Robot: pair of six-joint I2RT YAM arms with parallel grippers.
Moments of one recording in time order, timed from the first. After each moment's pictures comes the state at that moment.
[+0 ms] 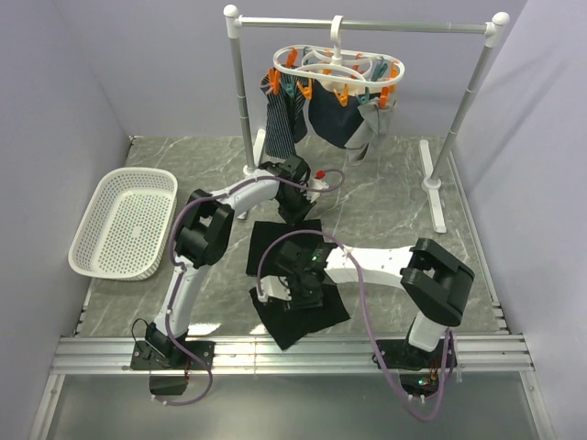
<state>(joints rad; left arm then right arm) -0.61 2.30 1.88 -0.83 0.35 0.29 1.06 1.69 0.99 -0.63 -0.23 -0.70</state>
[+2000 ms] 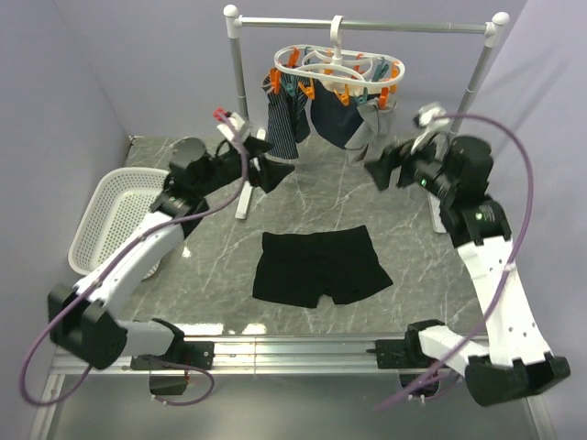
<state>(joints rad) -0.45 1.24 1.17 0.14 0.52 -0.17 0.22 1.02 1.29 -0.50 -0.35 -0.09</state>
